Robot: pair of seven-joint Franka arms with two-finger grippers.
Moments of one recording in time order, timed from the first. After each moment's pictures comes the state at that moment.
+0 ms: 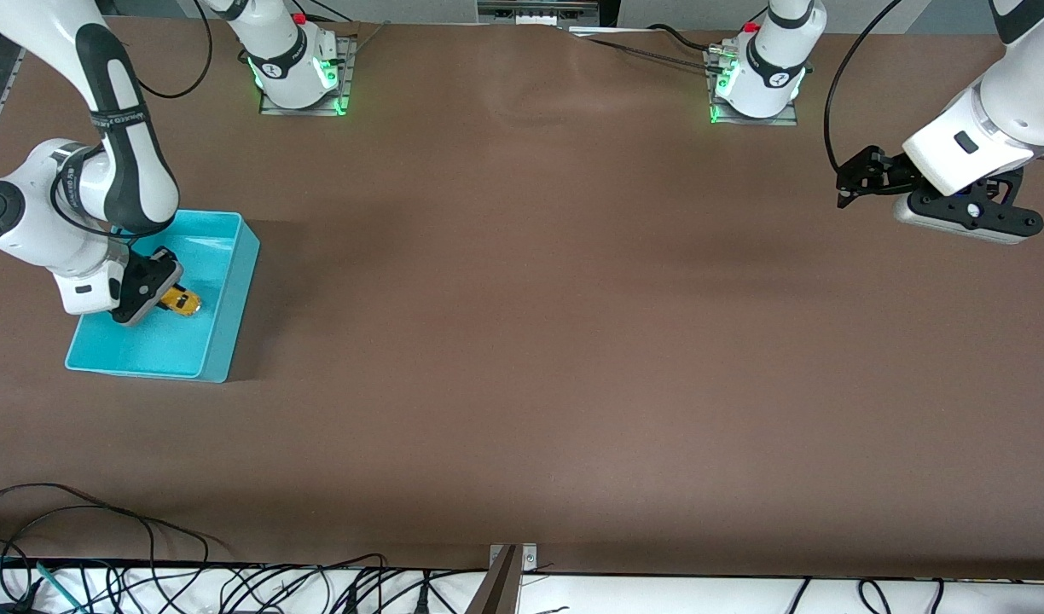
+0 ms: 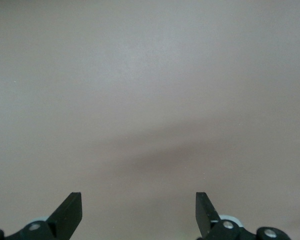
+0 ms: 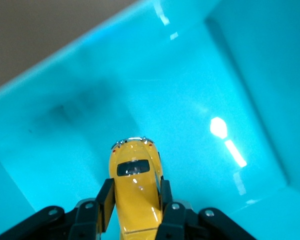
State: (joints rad) left arm -0.03 -0.01 -0.10 -1.65 0.00 1.56 0.09; right arm 0.14 0.33 -0.39 -2.16 0.11 2.46 -1.30
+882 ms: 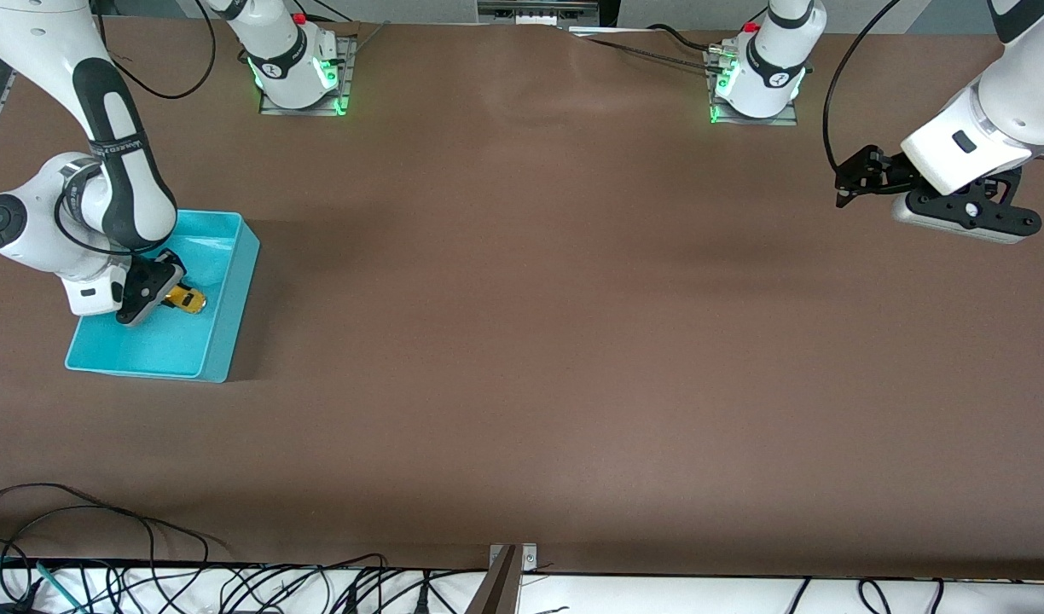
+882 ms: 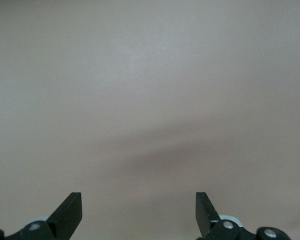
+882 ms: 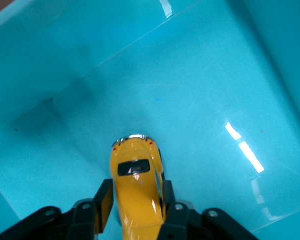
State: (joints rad) left arm -0.03 -0.01 -0.10 -1.65 0.00 1.56 0.09; right arm 0.12 0.41 -0.38 -2.16 0.22 2.49 -1.38
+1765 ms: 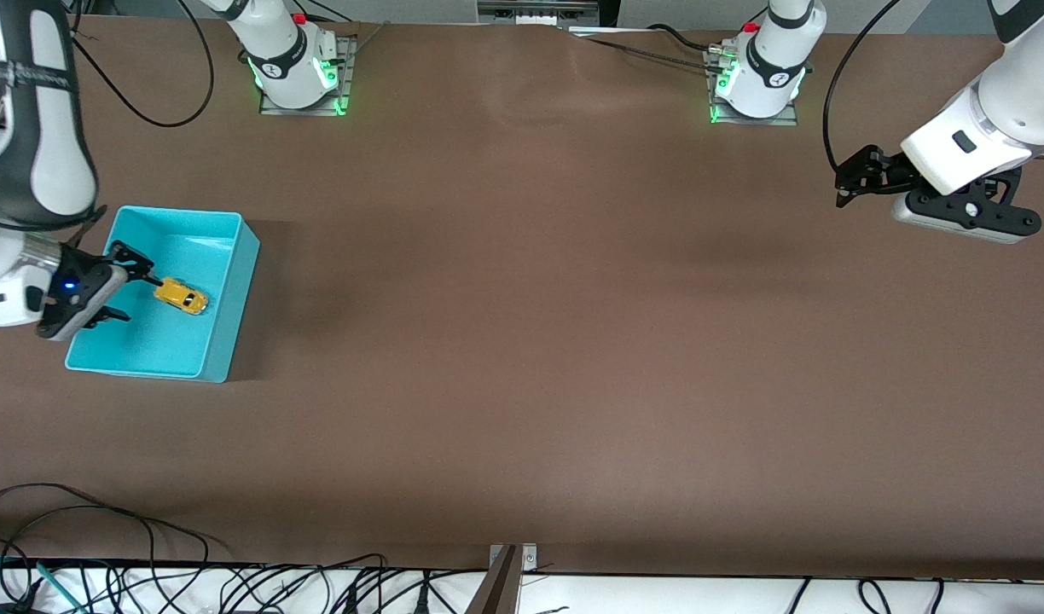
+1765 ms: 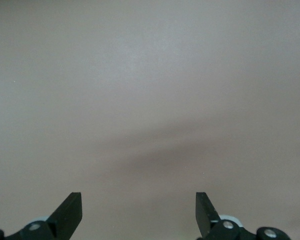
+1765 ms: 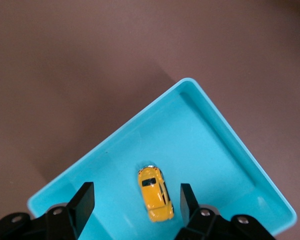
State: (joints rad) left arm -0.03 -0.01 -0.10 -1.65 0.00 1.56 0.09; right arm 0.16 0.27 -0.37 -1.76 0.19 1.91 -1.07
